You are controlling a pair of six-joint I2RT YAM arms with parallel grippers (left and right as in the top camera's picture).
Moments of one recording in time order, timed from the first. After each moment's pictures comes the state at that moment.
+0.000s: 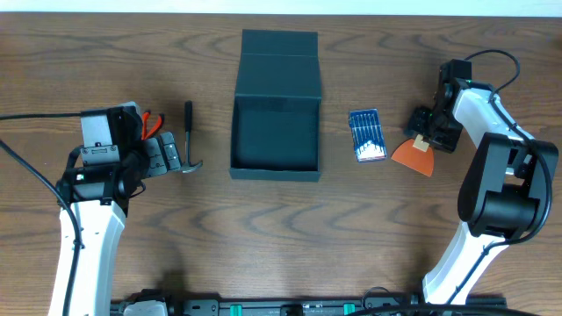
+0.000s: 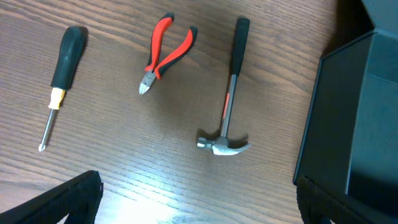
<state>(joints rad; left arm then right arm) 0.09 1.19 0.95 -0.76 0.05 -0.17 -0.17 2.09 1.44 -0.82 0.04 0.33</state>
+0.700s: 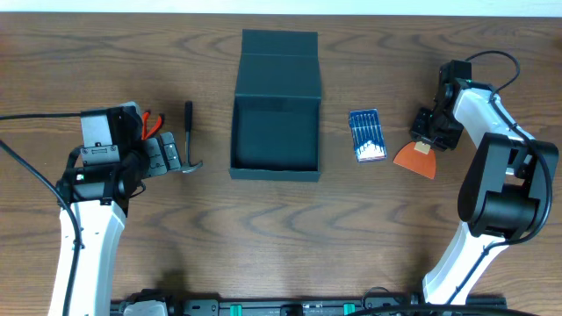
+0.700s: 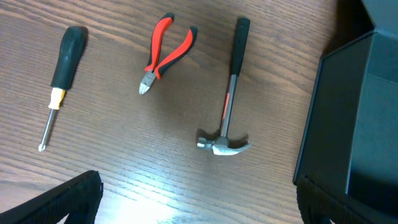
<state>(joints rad) 0.09 1.19 0.95 -0.76 0.05 -0.17 -0.17 2.09 1.44 -0.84 0.05 0.33</state>
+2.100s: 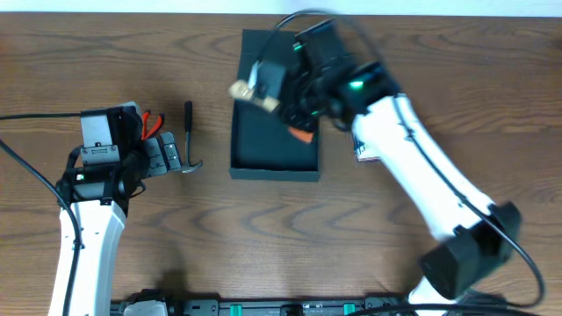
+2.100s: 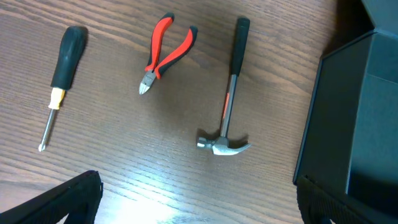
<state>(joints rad) 0.09 1.19 0.95 -0.76 0.05 -0.17 0.57 1.84 1.76 -0.93 -0.26 -0.75</state>
